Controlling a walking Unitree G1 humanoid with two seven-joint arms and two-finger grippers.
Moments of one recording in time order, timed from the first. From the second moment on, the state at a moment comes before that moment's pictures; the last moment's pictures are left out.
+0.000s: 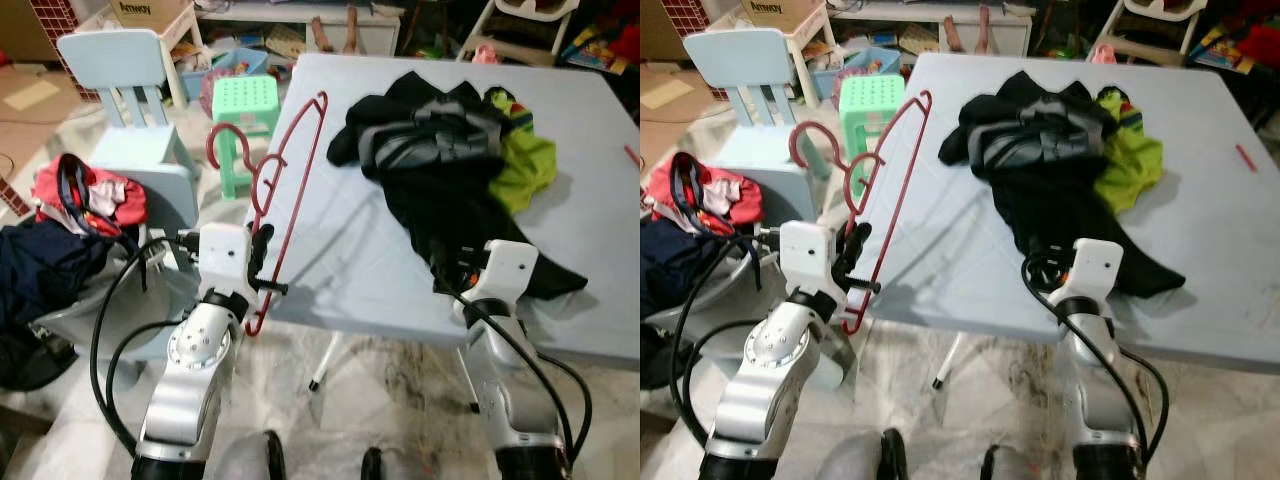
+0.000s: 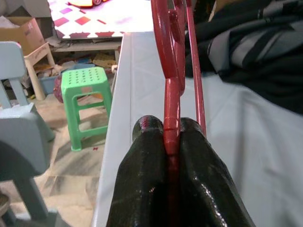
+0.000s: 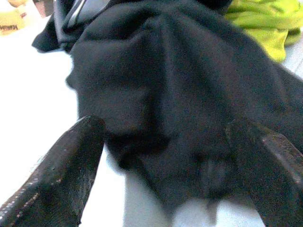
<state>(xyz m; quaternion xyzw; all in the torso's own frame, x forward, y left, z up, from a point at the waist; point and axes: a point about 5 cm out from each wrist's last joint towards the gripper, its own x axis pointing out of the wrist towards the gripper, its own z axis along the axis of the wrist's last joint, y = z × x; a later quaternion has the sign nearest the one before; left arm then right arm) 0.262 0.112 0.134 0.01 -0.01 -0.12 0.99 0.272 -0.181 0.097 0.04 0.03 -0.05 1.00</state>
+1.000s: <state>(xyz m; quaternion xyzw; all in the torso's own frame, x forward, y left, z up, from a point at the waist) 0.261 0.113 0.115 -0.02 0.05 -0.12 0.99 0.279 -0.175 0.103 0.04 0.04 -0.03 1.00</state>
